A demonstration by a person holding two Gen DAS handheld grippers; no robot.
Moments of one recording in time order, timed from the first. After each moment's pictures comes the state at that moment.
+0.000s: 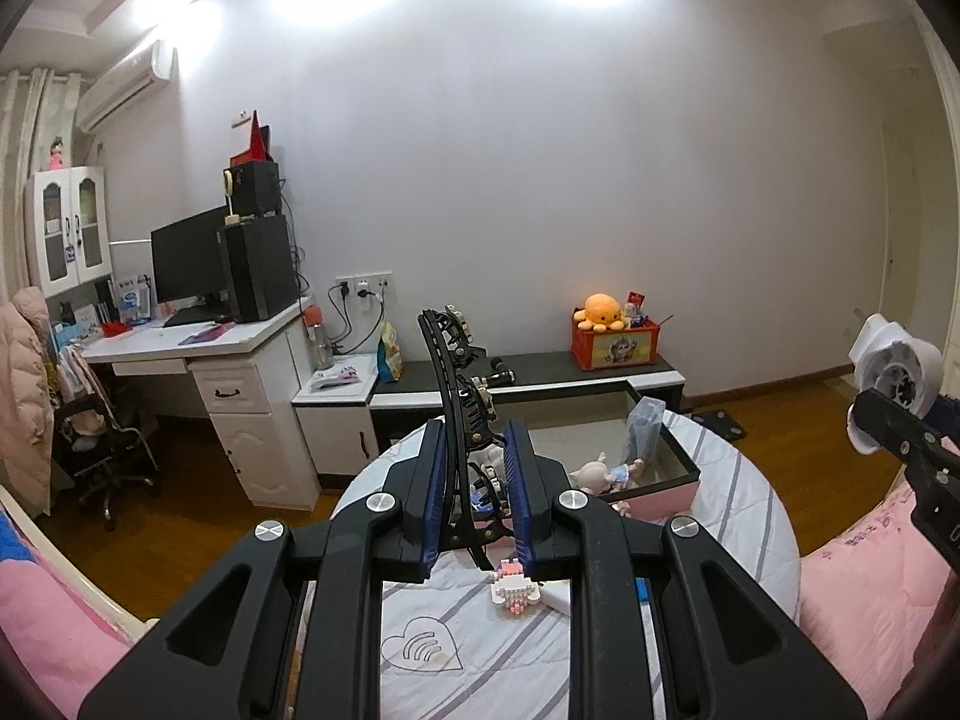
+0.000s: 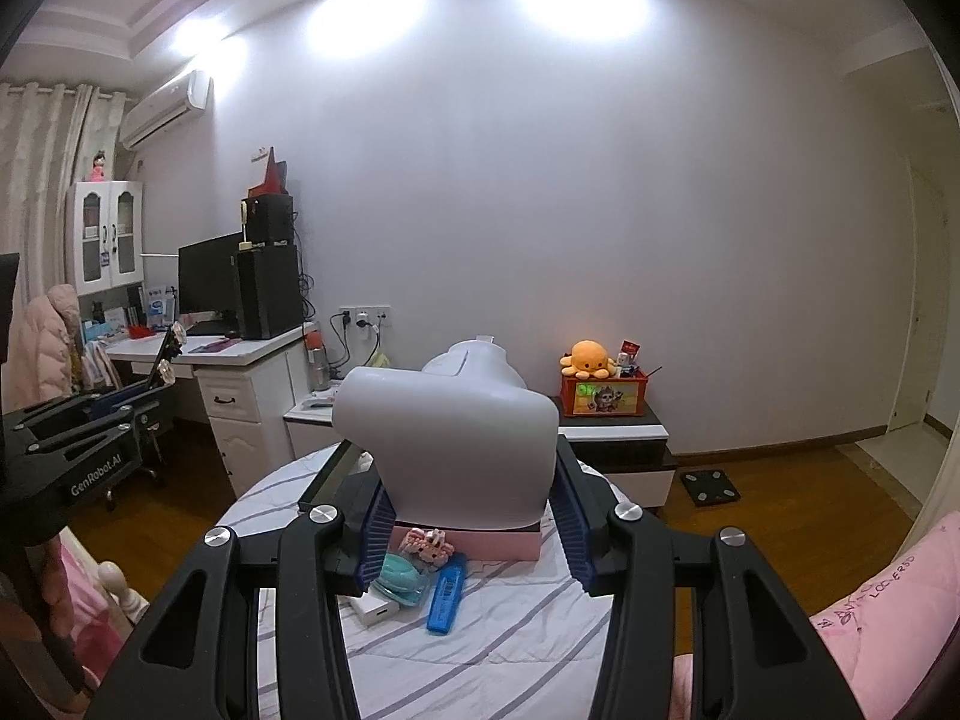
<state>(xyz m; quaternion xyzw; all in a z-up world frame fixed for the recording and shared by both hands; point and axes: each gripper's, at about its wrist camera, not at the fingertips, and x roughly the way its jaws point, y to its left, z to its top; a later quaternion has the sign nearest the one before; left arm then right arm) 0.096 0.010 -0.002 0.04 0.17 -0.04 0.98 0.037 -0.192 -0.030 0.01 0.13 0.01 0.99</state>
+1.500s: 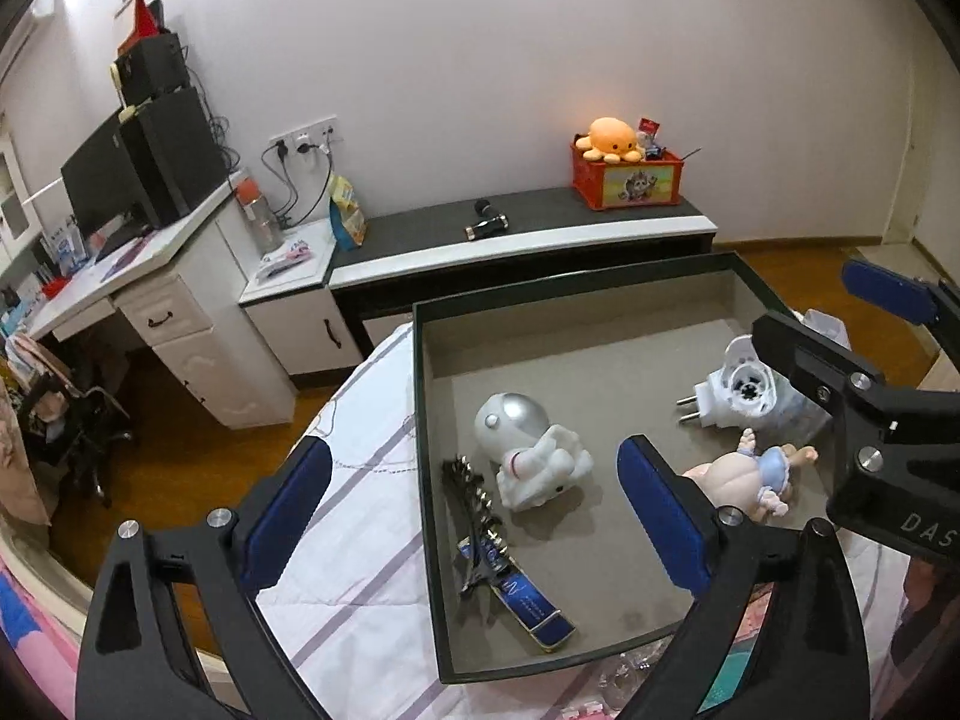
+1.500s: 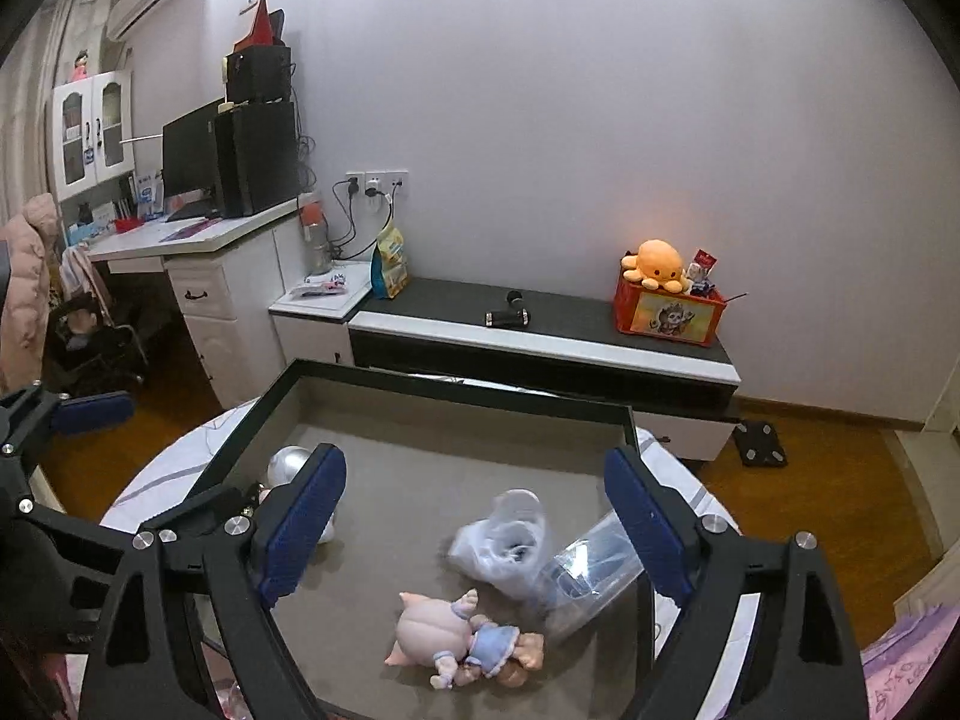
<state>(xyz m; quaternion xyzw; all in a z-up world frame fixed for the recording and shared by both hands) 0.368 -0.014 -0.115 0.10 0.38 -0.06 0.92 0.329 -0.167 -0.112 -0.03 0.29 0.06 0.95</state>
